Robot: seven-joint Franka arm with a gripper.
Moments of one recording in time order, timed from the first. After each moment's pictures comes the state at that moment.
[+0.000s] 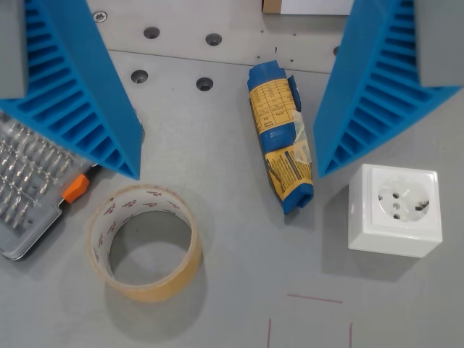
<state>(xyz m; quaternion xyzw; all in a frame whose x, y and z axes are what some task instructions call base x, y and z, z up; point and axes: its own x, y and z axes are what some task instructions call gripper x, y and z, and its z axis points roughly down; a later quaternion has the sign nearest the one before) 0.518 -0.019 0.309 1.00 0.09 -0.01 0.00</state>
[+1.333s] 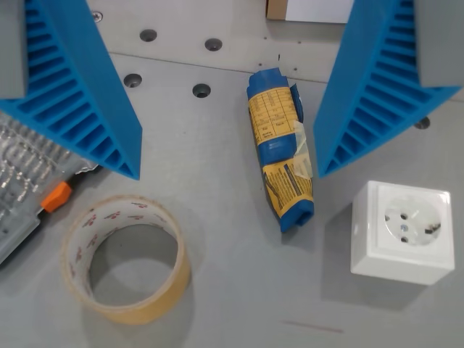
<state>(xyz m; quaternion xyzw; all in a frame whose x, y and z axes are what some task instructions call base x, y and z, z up) 0.501 -0.016 0.279 0.99 0.11 -0.02 0.00</state>
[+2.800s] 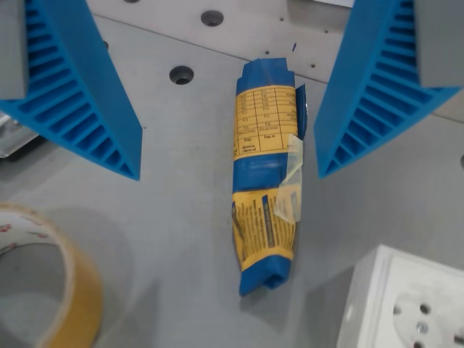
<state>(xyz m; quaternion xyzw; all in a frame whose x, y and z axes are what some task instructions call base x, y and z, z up) 0.432 0.001 0.186 0.98 0.20 -0.02 0.00</state>
